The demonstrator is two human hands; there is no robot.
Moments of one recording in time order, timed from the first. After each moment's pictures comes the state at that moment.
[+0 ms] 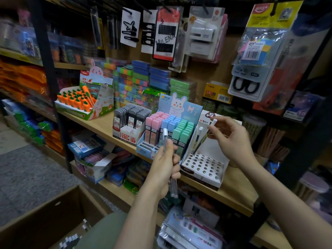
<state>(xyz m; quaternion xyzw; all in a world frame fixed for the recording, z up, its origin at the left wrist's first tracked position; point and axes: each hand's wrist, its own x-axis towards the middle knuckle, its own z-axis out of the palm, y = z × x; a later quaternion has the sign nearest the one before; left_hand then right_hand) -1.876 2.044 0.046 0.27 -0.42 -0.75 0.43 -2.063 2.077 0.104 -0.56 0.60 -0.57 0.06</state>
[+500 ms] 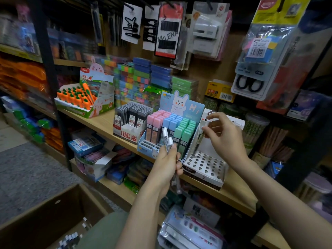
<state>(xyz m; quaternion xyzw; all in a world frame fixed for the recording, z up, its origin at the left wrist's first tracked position) -1.882 2.037 0.038 0.29 -0.44 -0.73 0.44 -2.053 2.063 0.097 -0.61 0.63 -0.48 -0.06</state>
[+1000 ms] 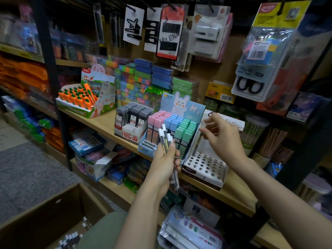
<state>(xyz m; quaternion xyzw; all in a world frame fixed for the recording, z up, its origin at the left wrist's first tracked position) -1.874 2.040 0.042 0.26 -0.45 -0.72 0.47 -2.052 2.058 0.099 -0.64 0.62 -0.43 -0.12</state>
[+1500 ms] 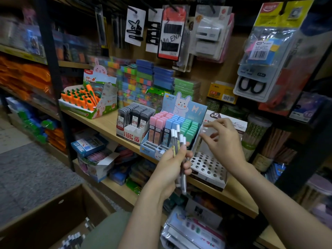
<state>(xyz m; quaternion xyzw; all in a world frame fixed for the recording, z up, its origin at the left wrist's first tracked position) -1.877 2.047 0.048 0.20 -0.42 -0.78 0.41 -2.044 2.063 0.090 -0.61 0.67 -0.40 -0.15</state>
